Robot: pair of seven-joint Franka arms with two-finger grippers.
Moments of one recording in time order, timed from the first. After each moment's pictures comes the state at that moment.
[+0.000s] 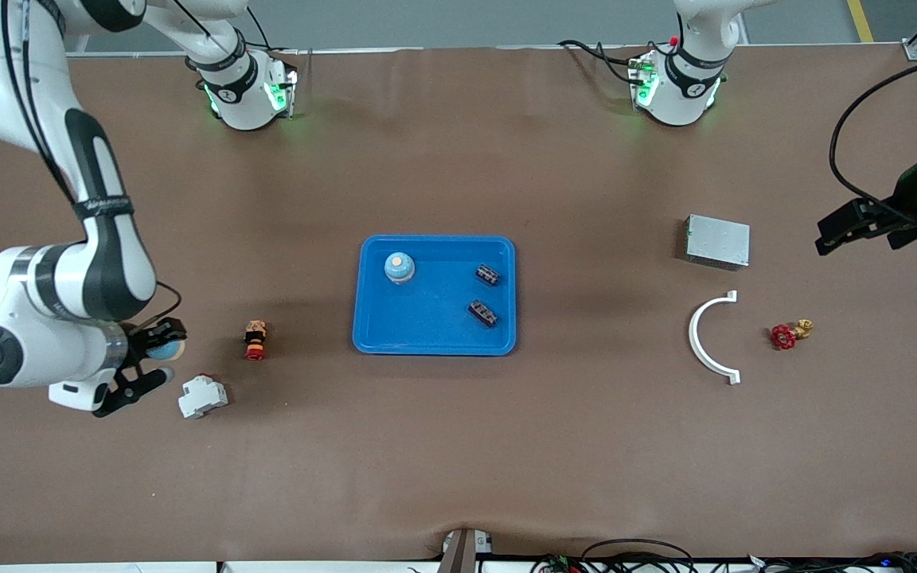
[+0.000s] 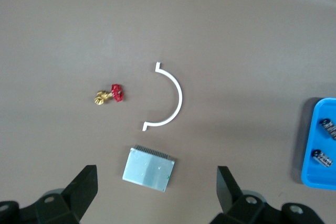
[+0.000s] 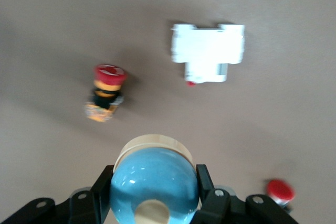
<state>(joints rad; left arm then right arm) 0.15 0.05 -0.22 -1.53 0.04 1.61 -0.14 0.01 0.59 0.05 -1.43 -0.06 1.73 -0.38</state>
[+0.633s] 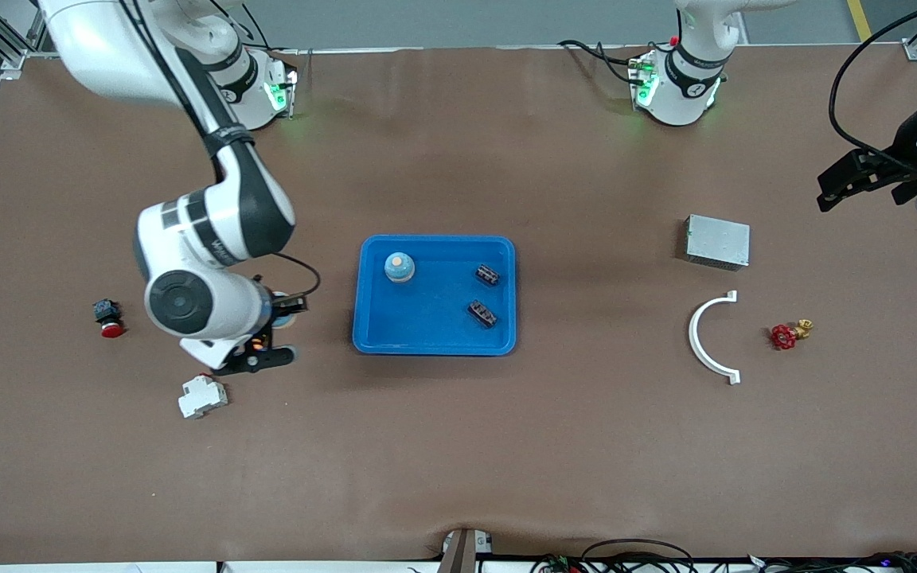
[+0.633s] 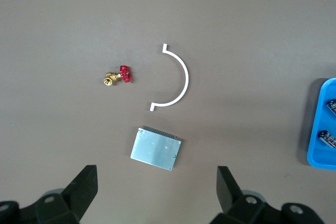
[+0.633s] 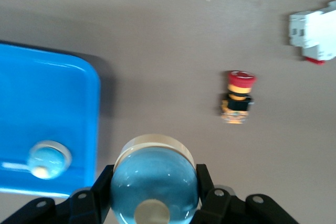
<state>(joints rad) 0.05 -0.05 -0.12 -1.61 0.04 1.57 -0.14 0.31 0.55 0.06 -1.44 0.00 1.74 0.22</state>
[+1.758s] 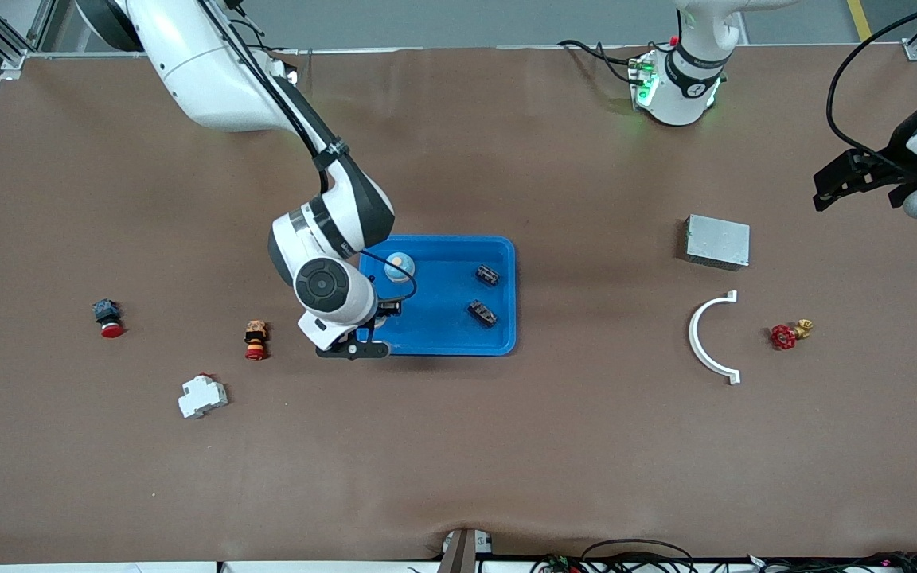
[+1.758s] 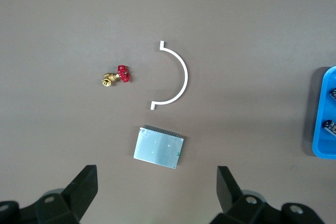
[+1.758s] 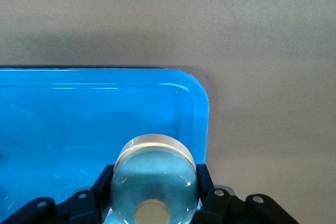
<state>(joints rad) 0.05 -0.05 -0.12 -1.61 0.04 1.57 -0.08 0.48 0.70 0.05 -1.50 0.06 2.02 0.50</state>
